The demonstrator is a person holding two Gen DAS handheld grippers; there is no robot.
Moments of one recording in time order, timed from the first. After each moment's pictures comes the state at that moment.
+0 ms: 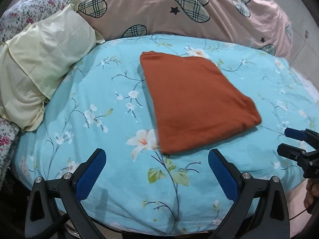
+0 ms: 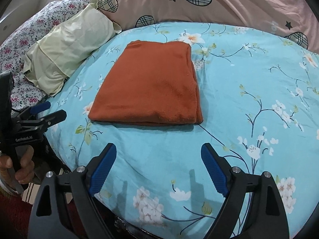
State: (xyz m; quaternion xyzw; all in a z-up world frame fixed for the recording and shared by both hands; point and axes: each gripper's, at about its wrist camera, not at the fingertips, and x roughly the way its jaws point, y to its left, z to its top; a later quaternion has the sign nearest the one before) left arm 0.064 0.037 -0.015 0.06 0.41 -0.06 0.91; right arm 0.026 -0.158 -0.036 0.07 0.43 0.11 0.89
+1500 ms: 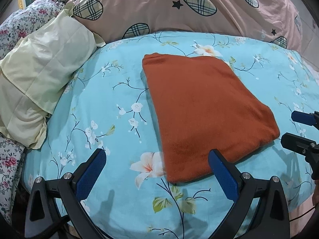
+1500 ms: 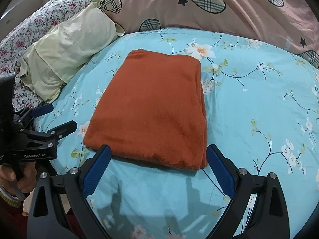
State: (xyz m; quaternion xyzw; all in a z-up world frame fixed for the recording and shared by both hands) left arm 0.116 0.018 -0.013 0.09 0.42 -0.02 0.90; right arm 0.088 -0.145 -0.016 0.05 0.43 0.12 0.89
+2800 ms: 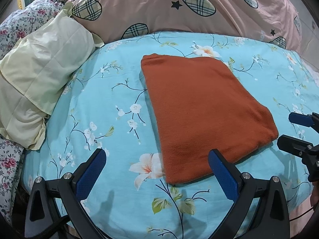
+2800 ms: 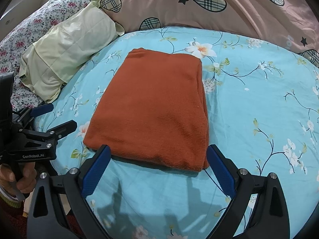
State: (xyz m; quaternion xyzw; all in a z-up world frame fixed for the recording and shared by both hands) left arm 0.112 0.013 -0.011 0.09 0.42 -0.02 0.90; right arm 0.087 -0.139 -0.017 0.05 0.43 0.12 0.89
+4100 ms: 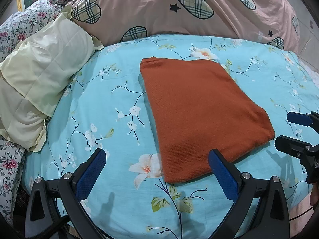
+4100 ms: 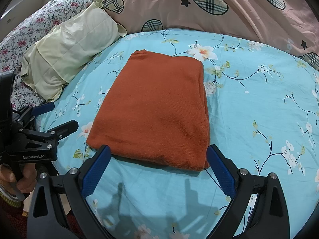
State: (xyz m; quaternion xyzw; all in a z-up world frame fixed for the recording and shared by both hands) left arm 0.109 0.013 -0.006 0.09 0.42 -0.03 0.90; right arm 0.085 -0.139 -0.012 0.05 0.42 0.12 0.90
